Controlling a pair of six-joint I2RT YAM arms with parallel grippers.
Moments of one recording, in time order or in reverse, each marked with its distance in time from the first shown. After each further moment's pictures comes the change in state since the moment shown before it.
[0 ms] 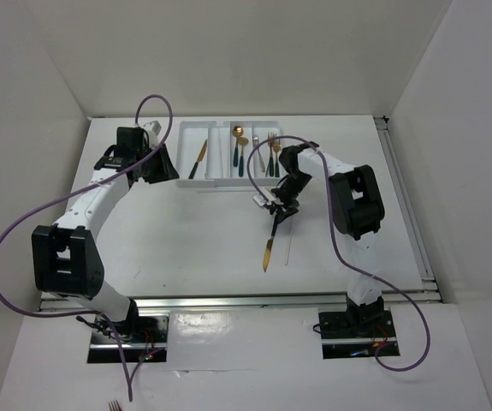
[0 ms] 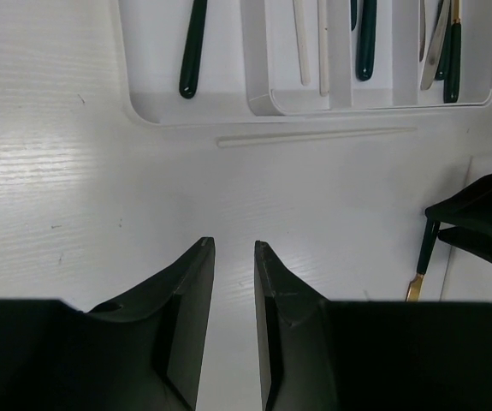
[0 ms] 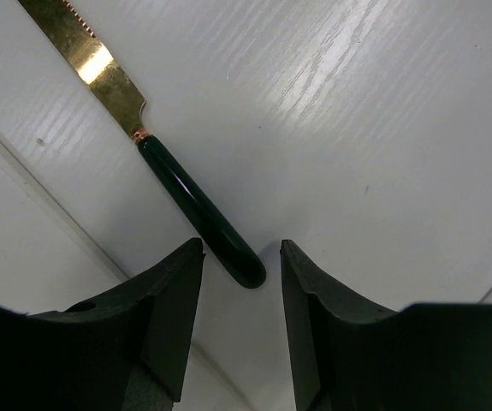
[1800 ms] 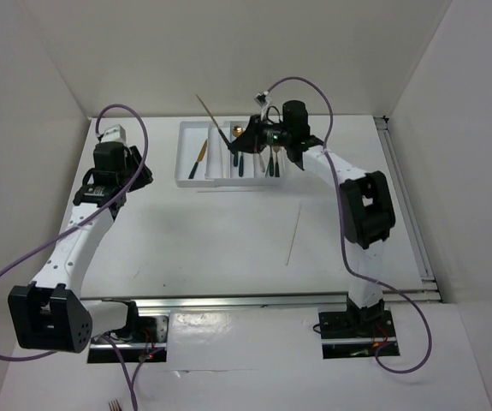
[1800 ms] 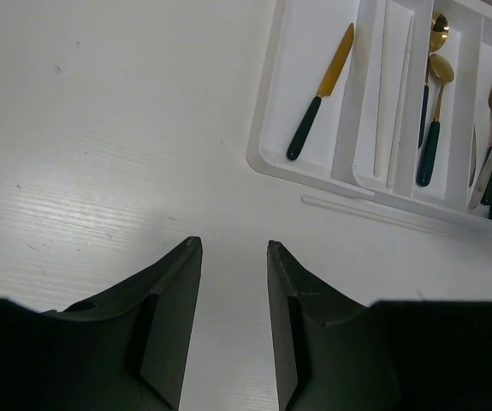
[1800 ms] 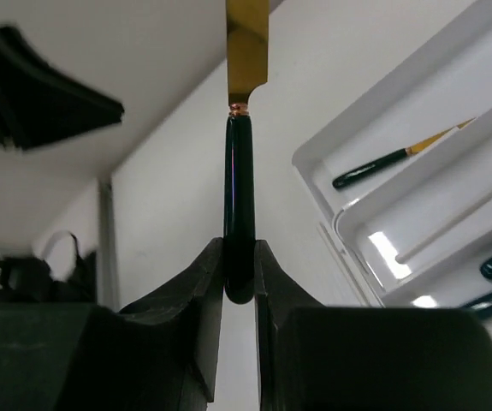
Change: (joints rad) left arm 0.035 -0.333 -0.215 0.106 -0.358 -0.116; right arm 0.018 -0.212 -0.116 1.411 -0.269 2.228
